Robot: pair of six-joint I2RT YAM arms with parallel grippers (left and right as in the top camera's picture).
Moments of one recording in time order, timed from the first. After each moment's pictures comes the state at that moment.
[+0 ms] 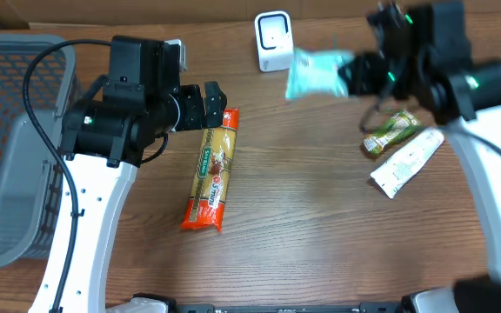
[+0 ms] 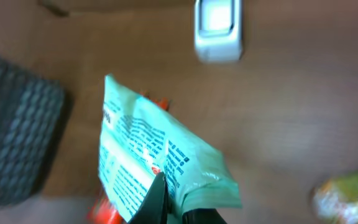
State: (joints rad) left arm -0.20 1.45 1.66 -1.12 0.14 -0.29; right arm 0.25 1.63 1.84 -1.02 -0.32 0.23
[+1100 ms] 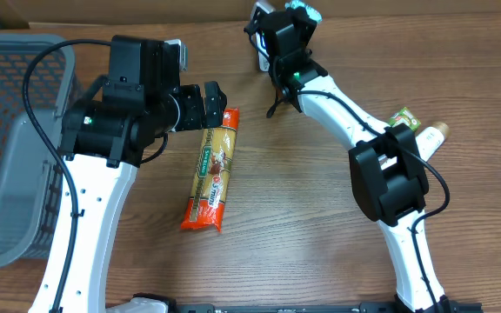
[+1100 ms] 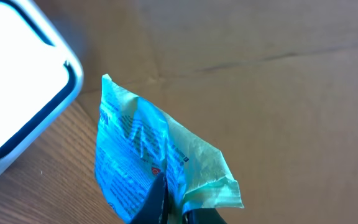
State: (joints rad) left arm -0.20 1.45 1.66 -1.12 0.14 -0.29; right arm 0.49 2.39 1.98 0.04 0.73 -1.05
